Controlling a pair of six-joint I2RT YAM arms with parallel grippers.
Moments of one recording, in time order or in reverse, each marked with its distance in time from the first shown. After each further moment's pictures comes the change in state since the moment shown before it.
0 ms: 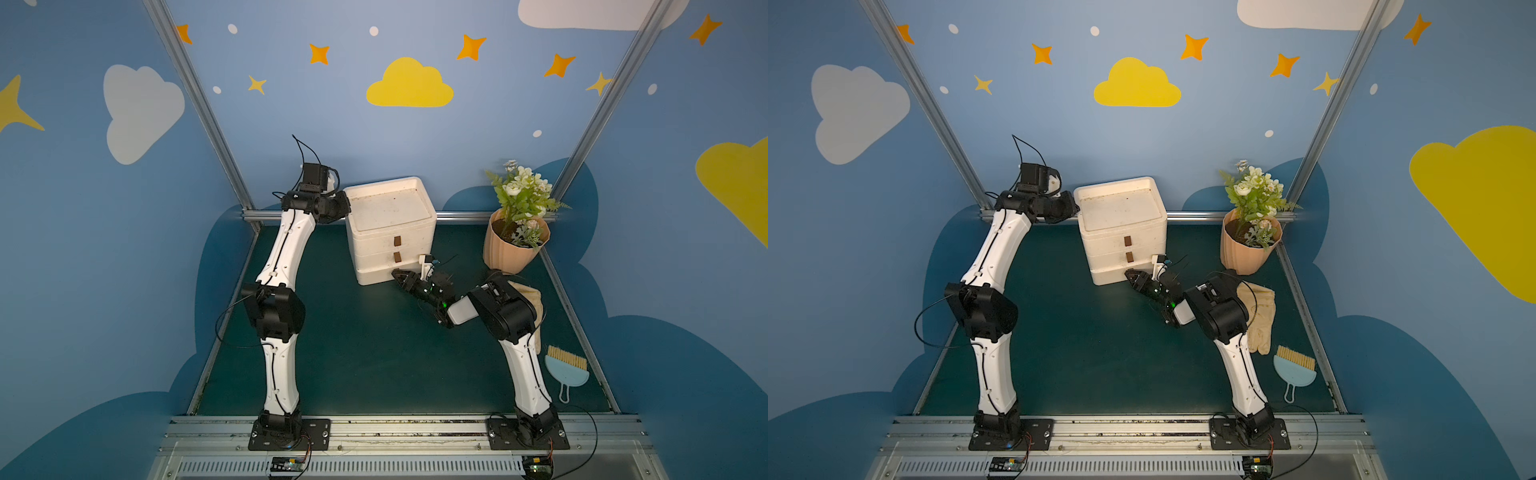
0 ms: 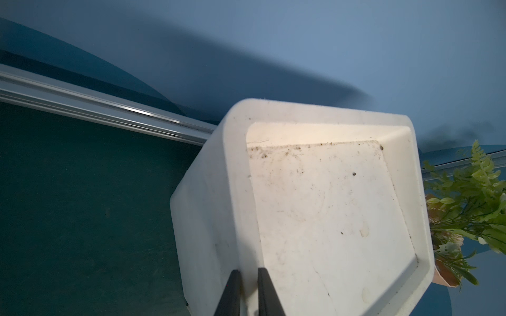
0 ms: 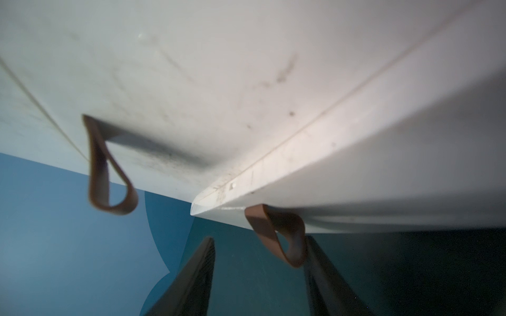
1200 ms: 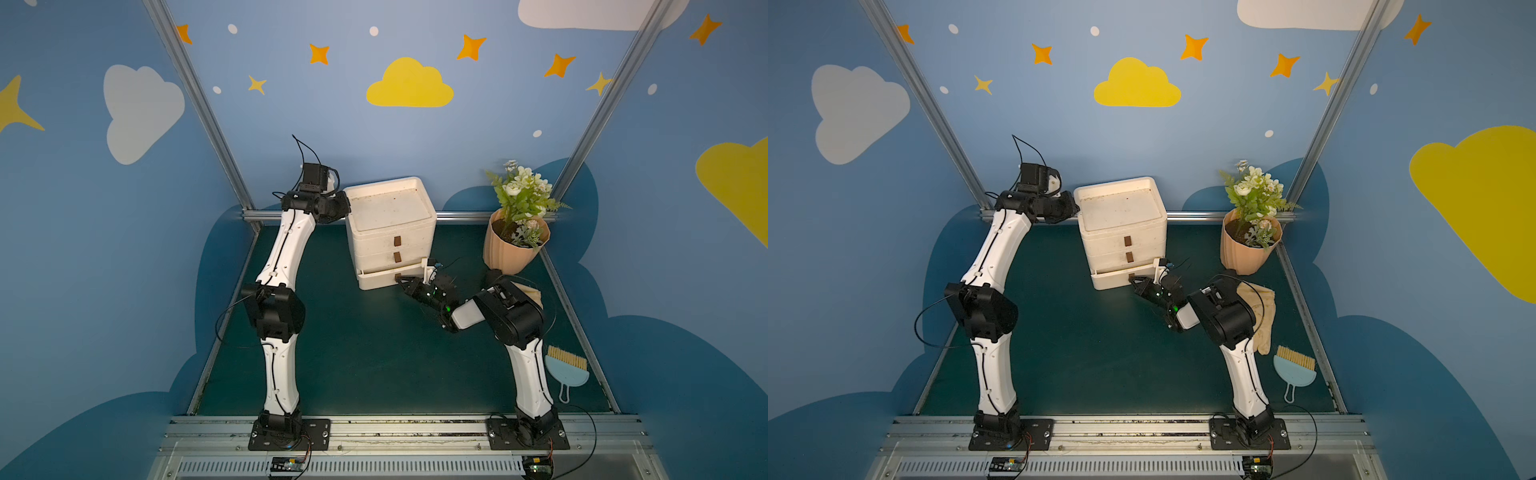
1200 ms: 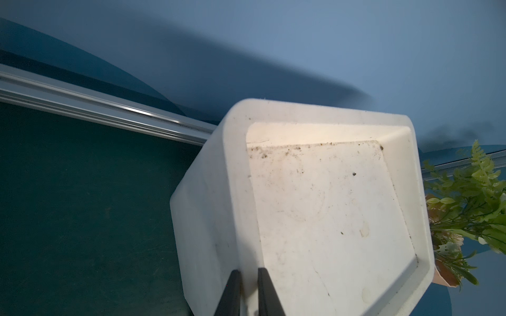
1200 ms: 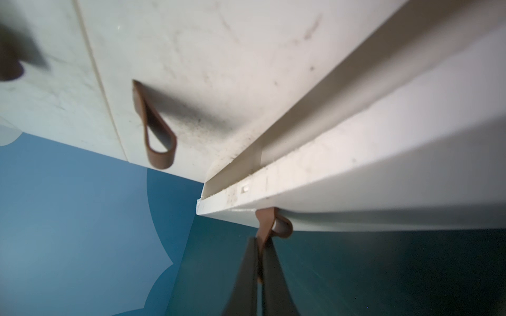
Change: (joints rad) left arm 0.000 0.001 0.000 0.000 0.000 0.000; right arm 0.018 -0.109 -0.126 -0.018 0.016 -0.005
